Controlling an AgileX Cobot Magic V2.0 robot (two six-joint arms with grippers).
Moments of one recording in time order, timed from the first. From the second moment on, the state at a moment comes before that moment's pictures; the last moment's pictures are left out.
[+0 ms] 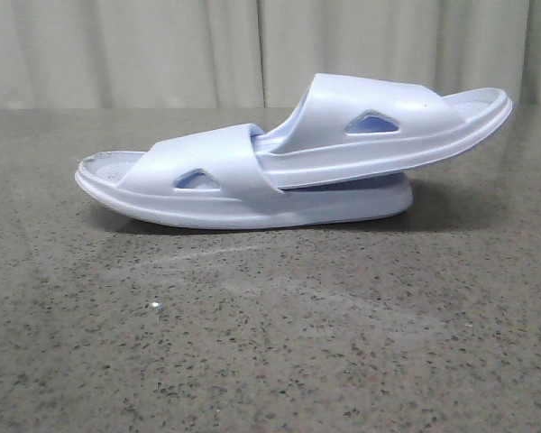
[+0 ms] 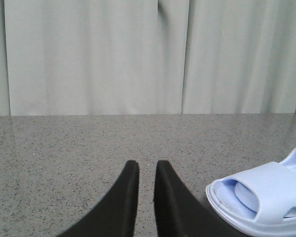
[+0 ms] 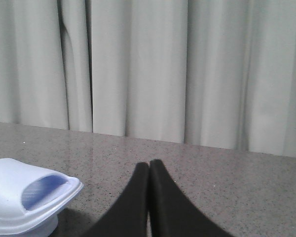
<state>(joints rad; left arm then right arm) -0.16 0.23 -0.20 -1.62 0.15 1.54 0.17 0.12 -0.21 -1.06 0.01 0.96</state>
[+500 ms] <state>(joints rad) -0.16 0.23 -0.20 -1.62 0.15 1.54 0.17 0.12 -0.21 -1.06 0.04 0.96</state>
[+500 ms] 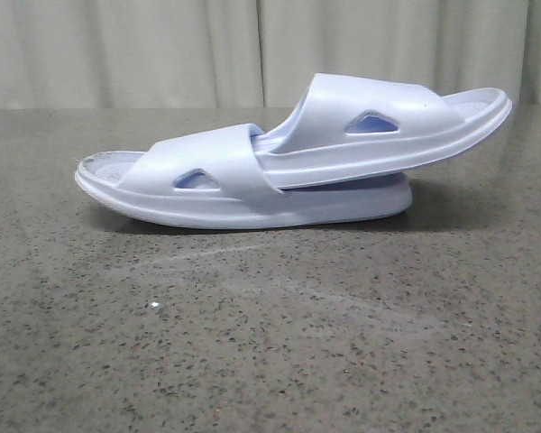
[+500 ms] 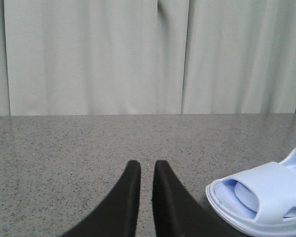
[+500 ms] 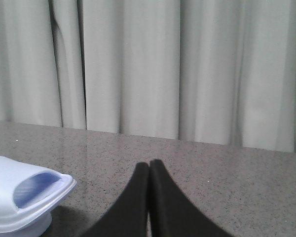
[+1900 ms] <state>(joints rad) -0.17 0.05 -0.02 -0.15 0.03 0.18 0.17 0.12 -0.21 -1.06 0.04 0.96</state>
